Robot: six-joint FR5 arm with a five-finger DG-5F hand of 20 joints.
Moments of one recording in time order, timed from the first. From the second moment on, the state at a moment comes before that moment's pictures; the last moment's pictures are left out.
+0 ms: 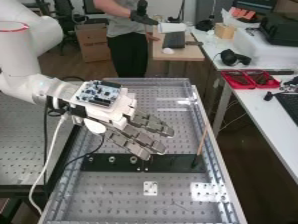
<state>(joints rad) 1.44 -1.85 -1.96 -2.60 -1.39 -0.59</state>
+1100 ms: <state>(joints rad) 1.37 -2.05 -1.84 -2.52 -1.53 -0.70</state>
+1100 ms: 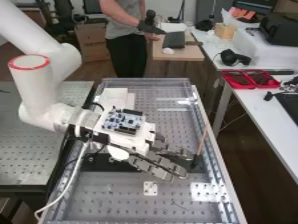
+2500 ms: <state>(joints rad) 1.34 -2.11 -1.78 -2.57 -1.63 -0.75</state>
